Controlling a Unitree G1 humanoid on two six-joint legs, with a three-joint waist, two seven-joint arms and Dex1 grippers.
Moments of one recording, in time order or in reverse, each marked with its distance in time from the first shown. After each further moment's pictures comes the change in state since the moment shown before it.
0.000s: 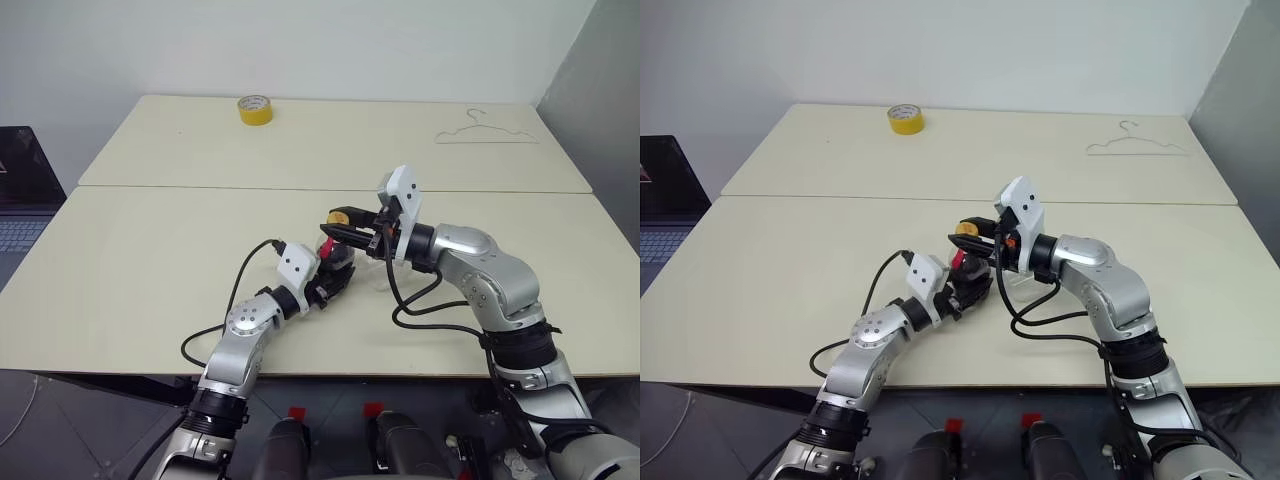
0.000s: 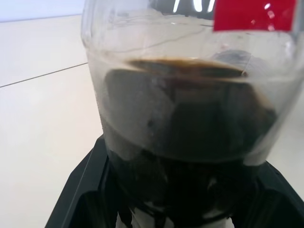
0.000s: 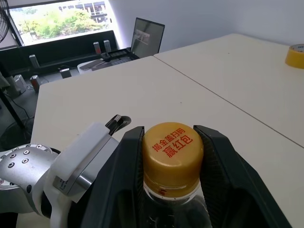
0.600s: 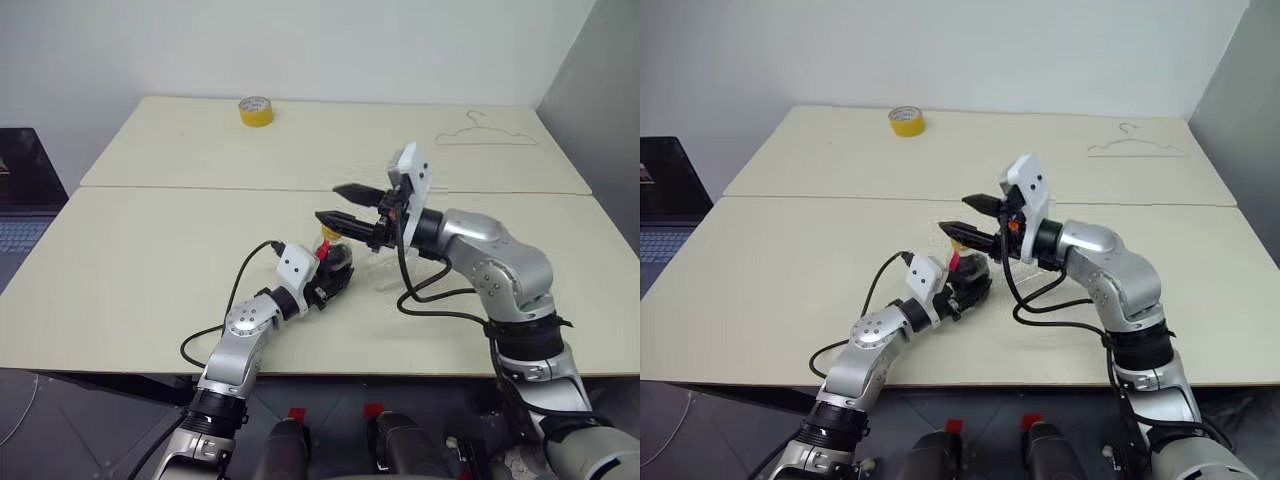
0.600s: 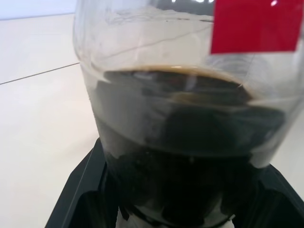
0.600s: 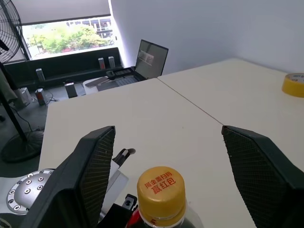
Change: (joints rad) left arm 0.000 0.002 0.003 0.015 -0.001 0.000 0.001; right arm -0.051 -0.017 -0.044 -0.041 0.048 0.016 0.016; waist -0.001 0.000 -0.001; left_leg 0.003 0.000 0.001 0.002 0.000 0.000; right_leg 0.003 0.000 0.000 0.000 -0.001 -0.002
